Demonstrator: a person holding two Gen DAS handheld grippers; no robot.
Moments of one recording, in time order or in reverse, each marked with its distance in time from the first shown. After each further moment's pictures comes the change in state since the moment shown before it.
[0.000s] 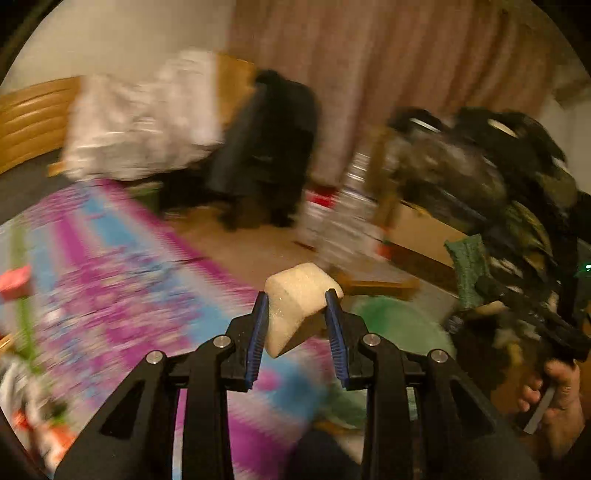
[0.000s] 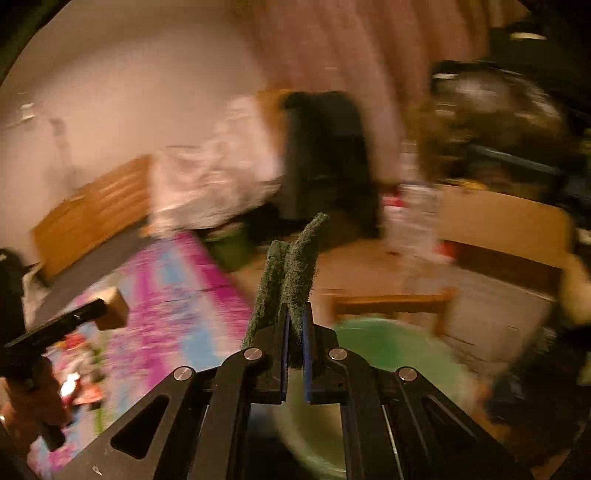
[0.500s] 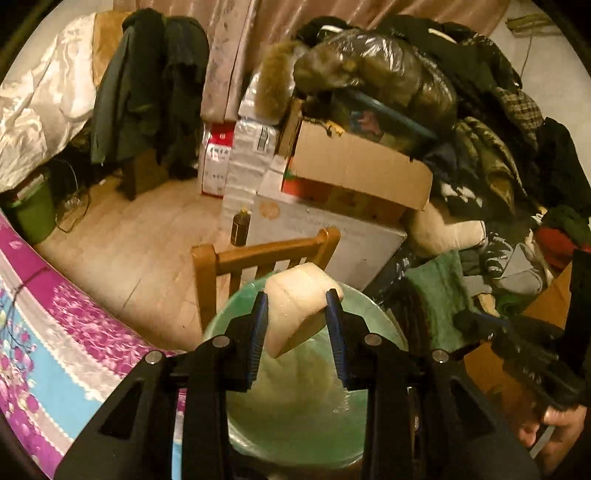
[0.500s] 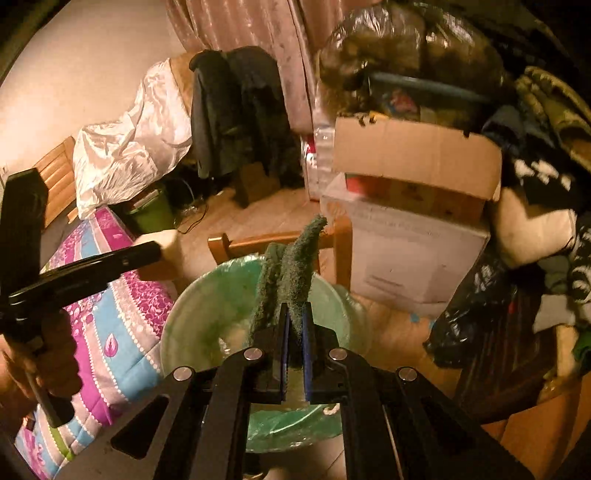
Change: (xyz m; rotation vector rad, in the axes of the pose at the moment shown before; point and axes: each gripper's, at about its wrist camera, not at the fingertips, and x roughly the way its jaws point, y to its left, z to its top) left arm 0.175 -0.125 -0.004 0.161 0.250 -0.222; right arm 0.023 -0.105 -0.052 0.103 0.172 -0.205
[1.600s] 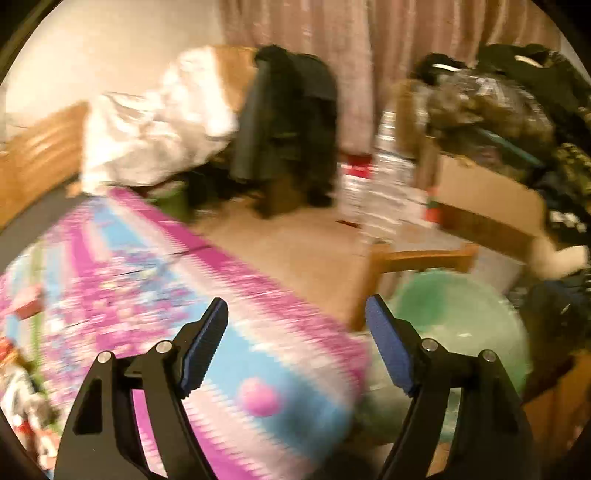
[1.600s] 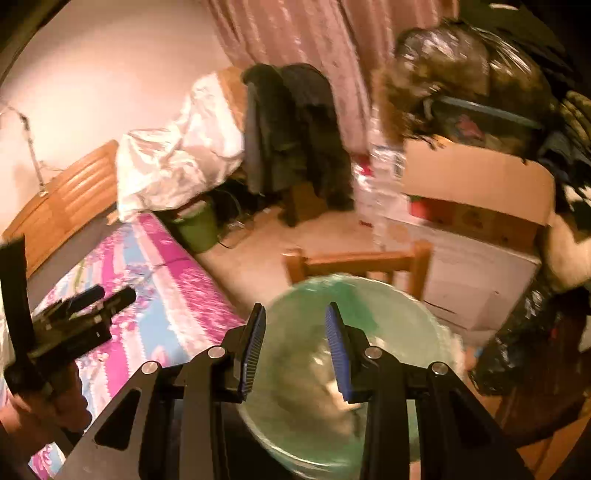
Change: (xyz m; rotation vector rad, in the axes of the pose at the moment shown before) left arm -0.105 0.073 -0.071 -0.113 -0.178 0.569; right arm 0.019 0.102 -0.015 -0.084 -0.118 0.165
